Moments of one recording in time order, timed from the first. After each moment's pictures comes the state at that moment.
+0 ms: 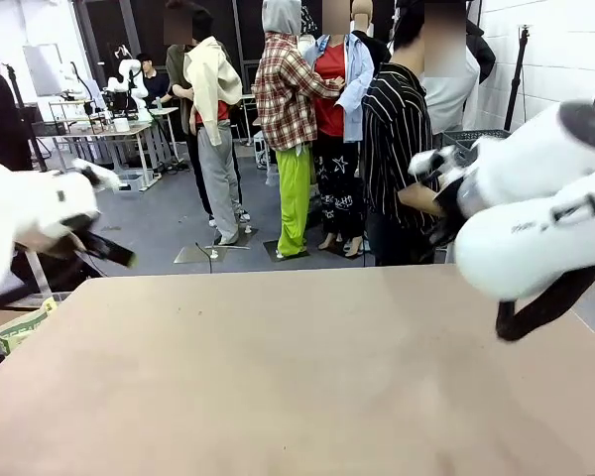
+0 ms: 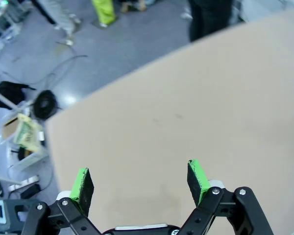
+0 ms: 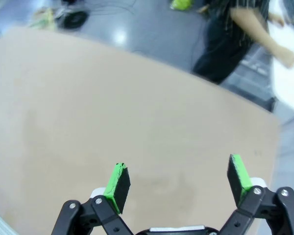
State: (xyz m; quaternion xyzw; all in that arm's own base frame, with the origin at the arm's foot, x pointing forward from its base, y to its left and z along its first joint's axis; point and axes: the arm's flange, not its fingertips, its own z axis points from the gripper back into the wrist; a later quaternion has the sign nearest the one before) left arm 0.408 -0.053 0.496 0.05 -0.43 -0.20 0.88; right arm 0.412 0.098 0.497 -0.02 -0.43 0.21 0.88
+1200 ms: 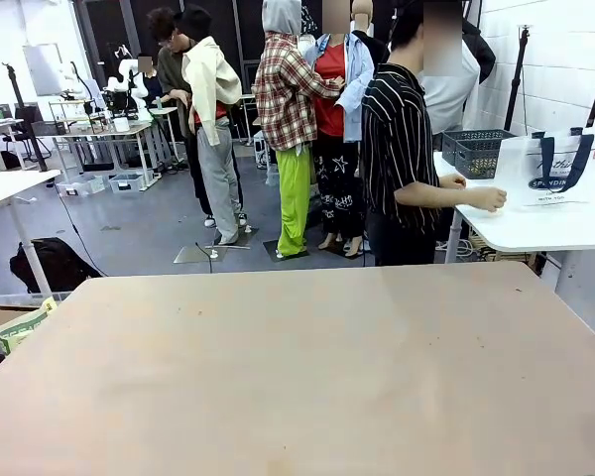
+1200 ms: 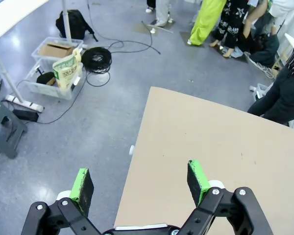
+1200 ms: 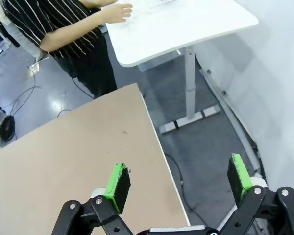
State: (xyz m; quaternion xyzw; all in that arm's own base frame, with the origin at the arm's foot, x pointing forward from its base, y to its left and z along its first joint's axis) left arm 0.377 0.157 0.505 0.01 -0.45 0.14 0.88; right arm 0.398 -0.157 0.491 -0.05 -0.43 -0.16 0.89
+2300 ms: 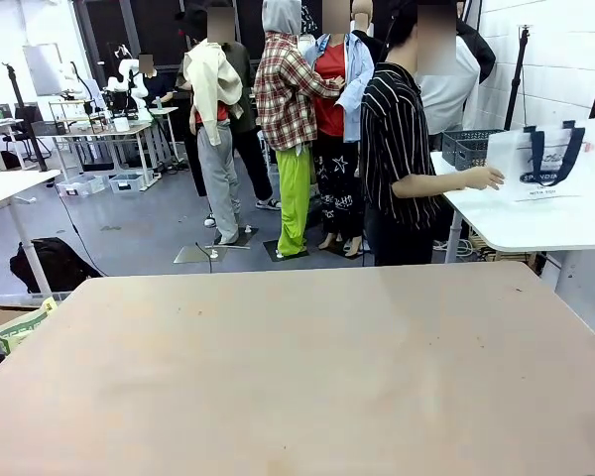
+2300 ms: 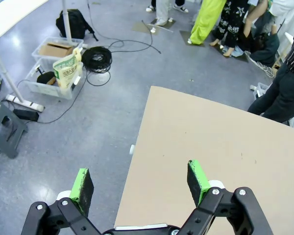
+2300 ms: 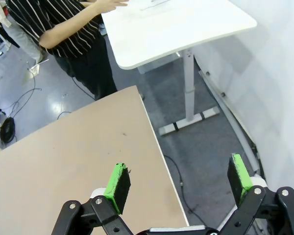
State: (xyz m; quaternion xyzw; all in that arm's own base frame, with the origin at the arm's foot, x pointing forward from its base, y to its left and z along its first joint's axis) left arm 0.377 0.157 0.505 0.01 -0.45 0.14 0.88; right arm 0.396 -0.159 0.494 -0.05 -0.43 -0.16 0.89
